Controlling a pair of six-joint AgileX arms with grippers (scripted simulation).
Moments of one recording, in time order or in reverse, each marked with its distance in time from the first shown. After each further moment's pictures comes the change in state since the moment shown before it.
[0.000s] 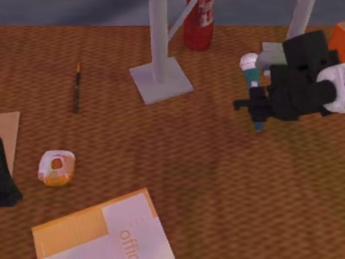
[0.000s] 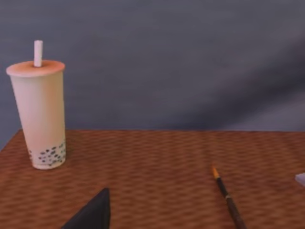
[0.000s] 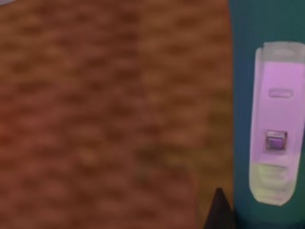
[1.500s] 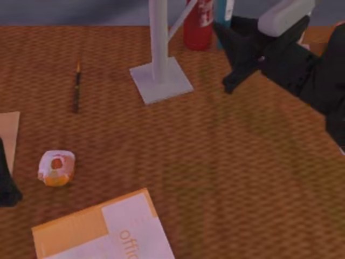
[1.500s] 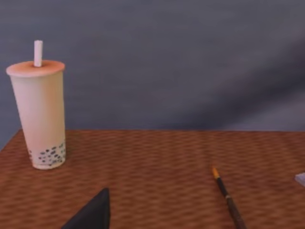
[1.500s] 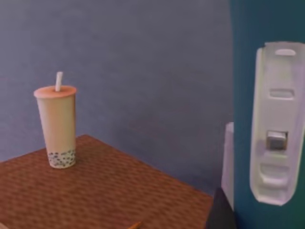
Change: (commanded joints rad) left arm 0.000 0.000 0.000 0.000 0.000 0.000; right arm 0.128 -0.305 -0.335 1.032 -0.198 -0.198
